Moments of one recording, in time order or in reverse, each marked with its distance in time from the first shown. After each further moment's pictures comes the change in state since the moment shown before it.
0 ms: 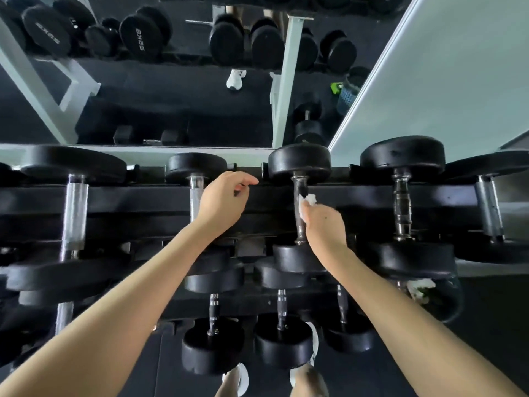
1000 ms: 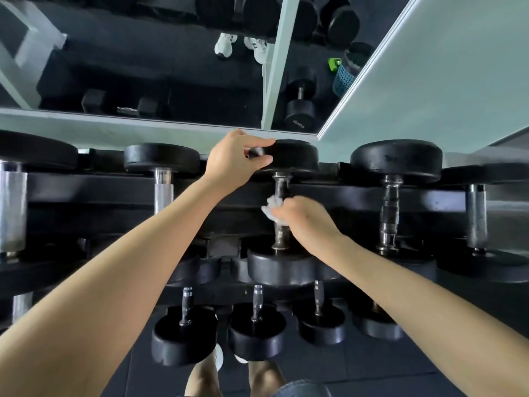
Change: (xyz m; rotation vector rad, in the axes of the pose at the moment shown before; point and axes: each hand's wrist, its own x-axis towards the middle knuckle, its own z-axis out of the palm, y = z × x) left_hand 0.080 0.034 0.033 -0.112 -0.099 0.032; right_hand 0.040 0.024 -0.005 0.295 -0.291 -0.199
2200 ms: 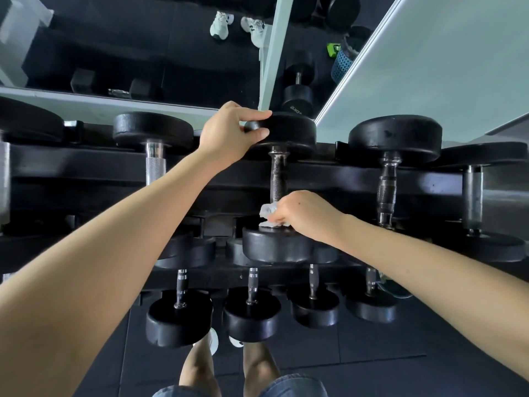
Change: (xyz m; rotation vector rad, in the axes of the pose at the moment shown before) left_hand -0.006 -0.001 0.004 -0.023 0.041 -0.008; right_hand -0.018 0.001 -0.003 -0.147 -0.343 0.015
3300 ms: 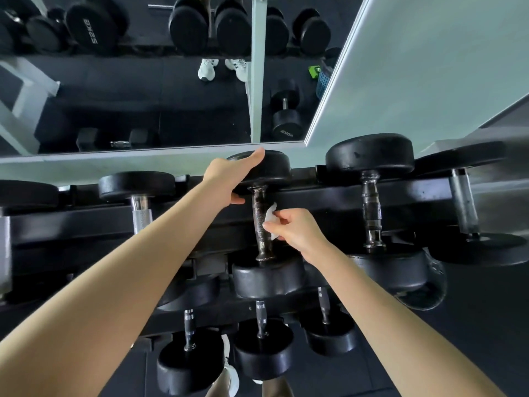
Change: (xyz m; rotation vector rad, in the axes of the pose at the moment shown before) left_hand 0.011 0.059 0.020 -0.382 -0.090 -0.713; right_hand 0.011 0.017 0.005 0.894 0.353 0.217
